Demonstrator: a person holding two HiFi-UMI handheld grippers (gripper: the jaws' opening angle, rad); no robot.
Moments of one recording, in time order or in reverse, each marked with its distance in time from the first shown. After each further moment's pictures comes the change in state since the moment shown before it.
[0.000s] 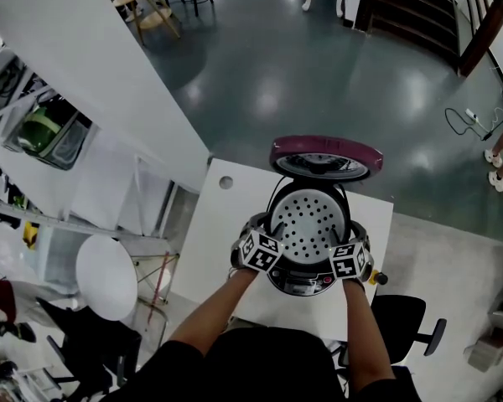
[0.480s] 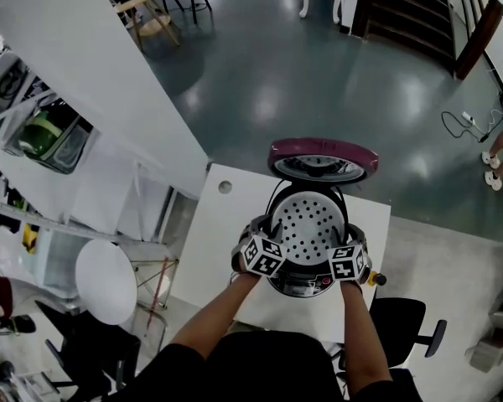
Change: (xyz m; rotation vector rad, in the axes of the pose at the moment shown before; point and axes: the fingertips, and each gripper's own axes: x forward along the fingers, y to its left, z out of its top) left arm -0.012 0.000 0.015 0.055 -0.016 0.083; right arm -0.008 -0.008 0.005 0.045 -0.027 -0.043
